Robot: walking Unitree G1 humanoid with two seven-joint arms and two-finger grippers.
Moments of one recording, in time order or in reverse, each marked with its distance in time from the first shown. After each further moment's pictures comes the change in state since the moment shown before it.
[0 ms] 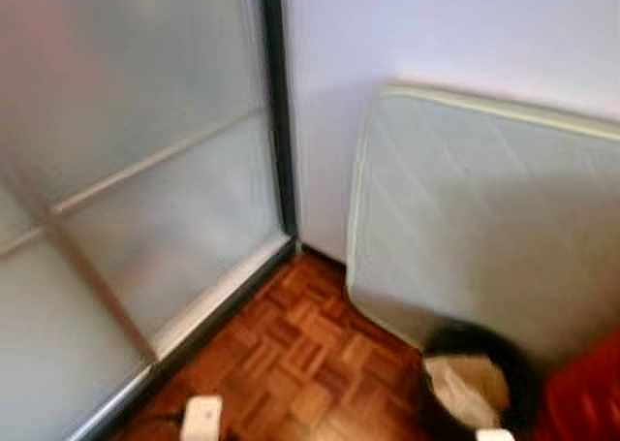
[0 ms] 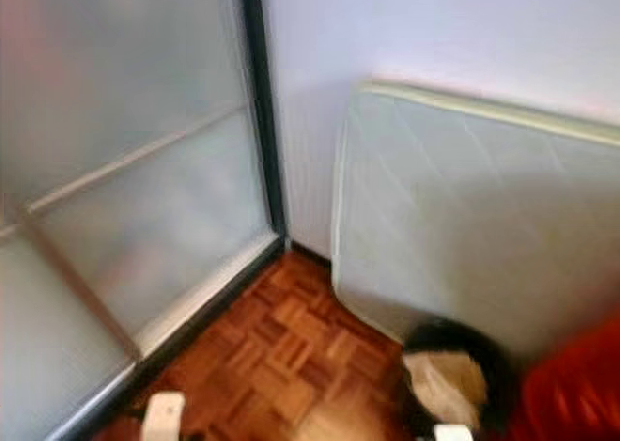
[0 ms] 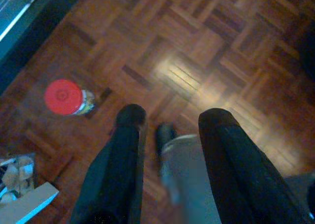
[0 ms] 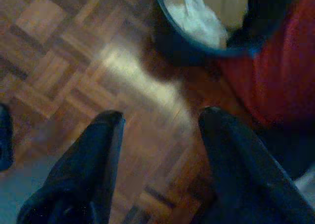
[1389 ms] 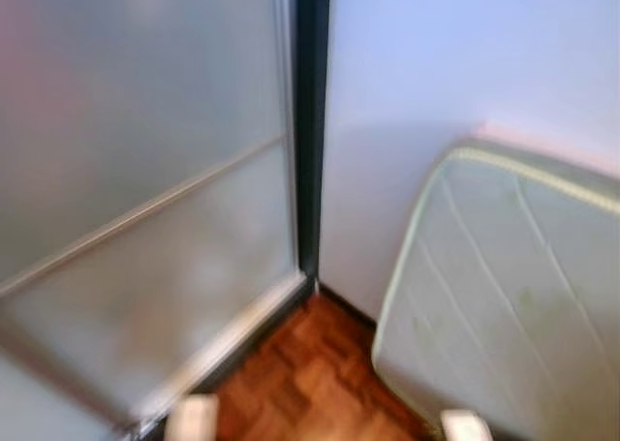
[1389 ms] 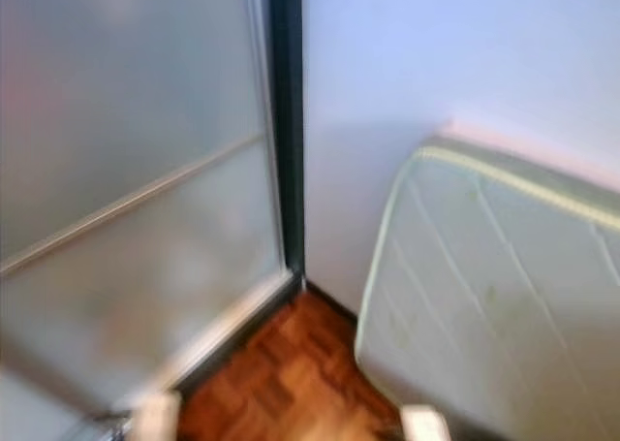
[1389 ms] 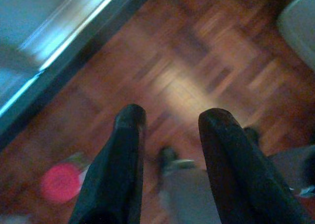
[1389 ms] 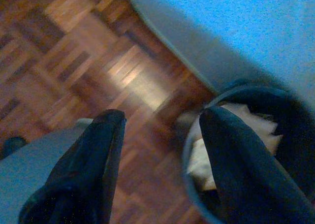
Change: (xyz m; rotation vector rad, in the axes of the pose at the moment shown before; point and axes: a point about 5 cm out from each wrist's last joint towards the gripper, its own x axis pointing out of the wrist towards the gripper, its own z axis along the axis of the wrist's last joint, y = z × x) left arm 0.001 -0.009 0.001 -0.016 -0.001 -0.019; right arm 0.003 0.021 0.009 -0.014 -0.030 0.035
